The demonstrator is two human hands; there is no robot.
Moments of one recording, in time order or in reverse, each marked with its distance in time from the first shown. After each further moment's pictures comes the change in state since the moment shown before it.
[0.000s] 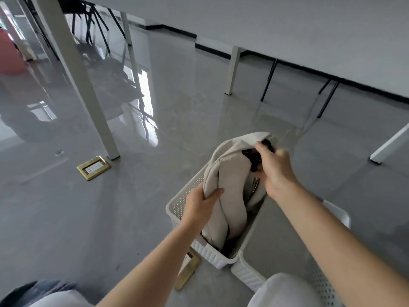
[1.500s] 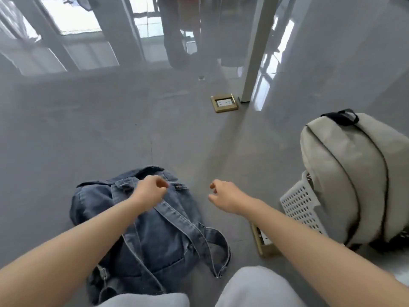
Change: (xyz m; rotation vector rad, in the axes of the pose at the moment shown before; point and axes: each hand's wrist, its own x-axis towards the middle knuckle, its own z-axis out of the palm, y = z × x) left_hand -0.145 -0.243 -0.308 0.444 0.432 -0.694; right_hand -0.182 0.264 0.249 -1.379 -1.437 -0.342
